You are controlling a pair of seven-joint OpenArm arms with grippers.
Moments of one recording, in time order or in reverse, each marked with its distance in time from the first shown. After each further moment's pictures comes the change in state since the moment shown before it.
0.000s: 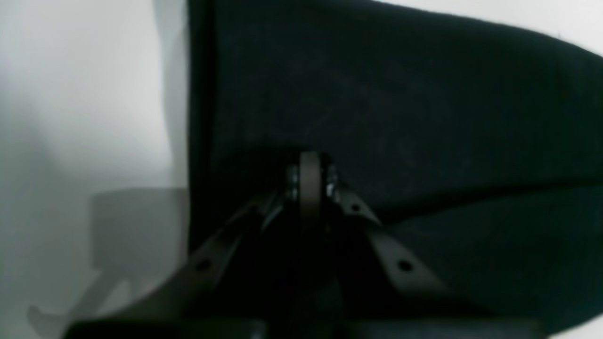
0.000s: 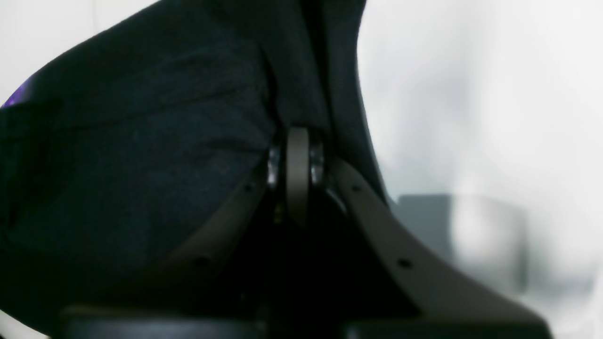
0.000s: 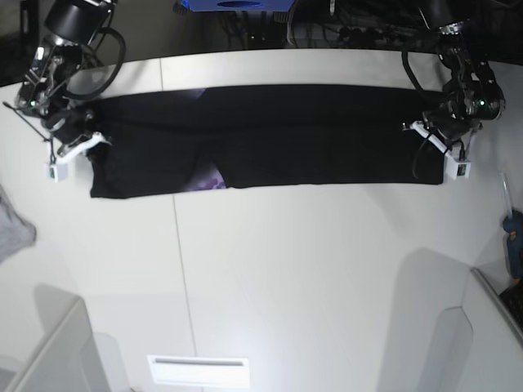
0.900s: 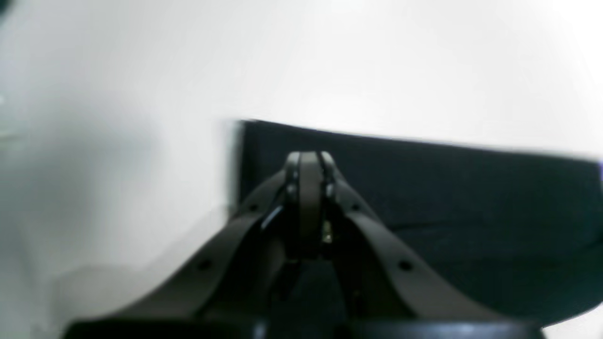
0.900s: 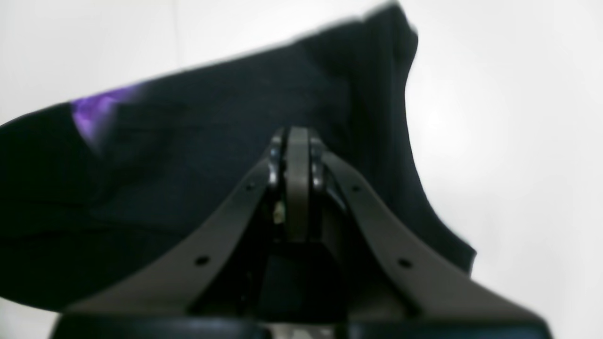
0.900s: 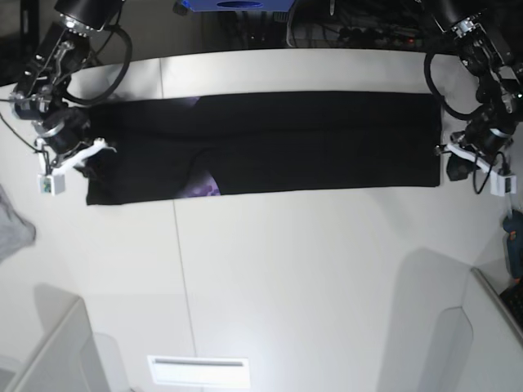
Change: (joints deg) left arm -0.1 -0.5 -14.4 14.5 -16.2 1.6 8.5; right arm -4.2 -5.2 -0.2 26.1 -1.6 -3.5 -6.9
